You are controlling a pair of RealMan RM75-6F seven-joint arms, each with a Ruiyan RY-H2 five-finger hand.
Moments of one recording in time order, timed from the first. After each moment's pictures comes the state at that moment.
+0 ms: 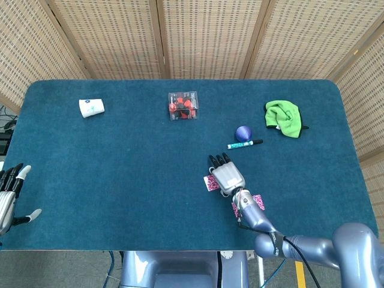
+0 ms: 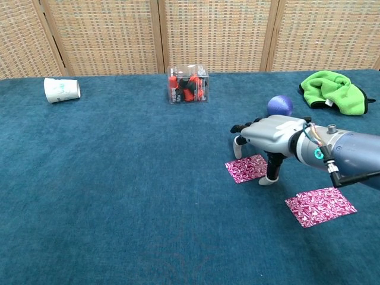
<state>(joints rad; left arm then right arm) -0.10 -1.08 -0.03 -1.66 1.41 1.41 0.09 0.90 -1.67 0.11 -1.41 -0.78 0.89 -0.78</state>
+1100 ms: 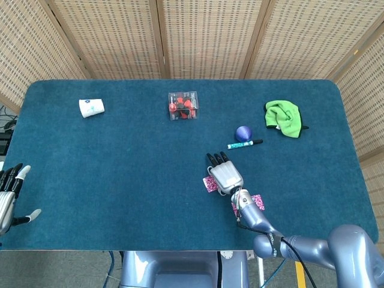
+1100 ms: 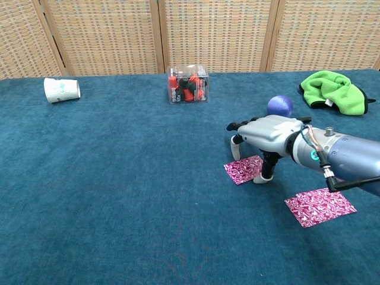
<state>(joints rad) -0.09 -1.08 -0.03 -1.66 1.41 1.41 0.09 0.89 -1.71 0.11 -1.34 -0.87 0.90 -0.65</state>
